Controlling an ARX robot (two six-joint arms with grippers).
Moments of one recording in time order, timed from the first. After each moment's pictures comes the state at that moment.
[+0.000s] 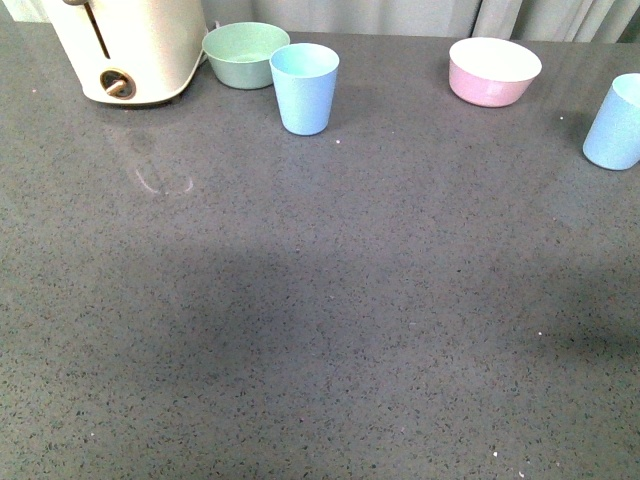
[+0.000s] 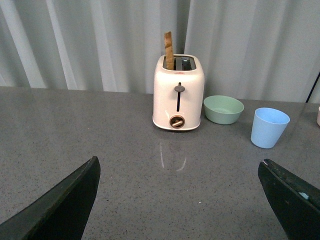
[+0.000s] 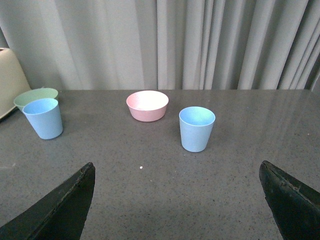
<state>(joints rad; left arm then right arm) 0.00 0.01 0.02 0.00 0.00 -0.01 0.00 0.00 0.02 0.00 0.00 -0.01</state>
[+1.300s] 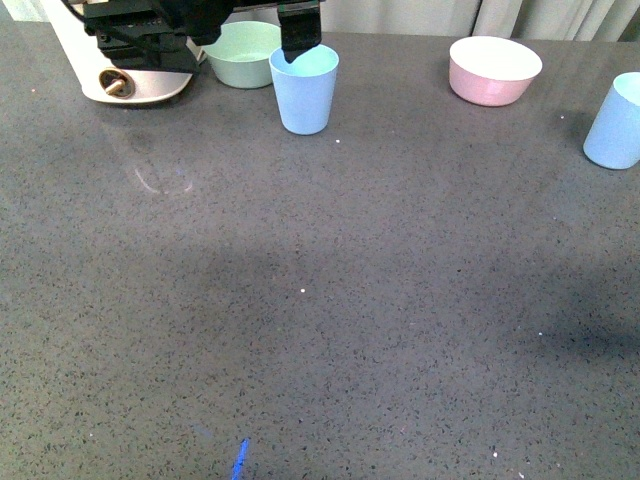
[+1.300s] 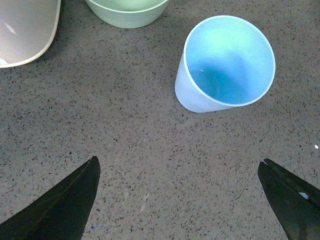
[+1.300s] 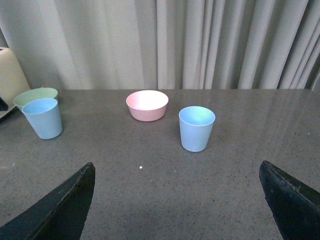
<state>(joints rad) -0.37 2.10 1.51 -0.22 -0.08 -0.34 0.00 0.00 0.02 0.00 0.00 -0.01</state>
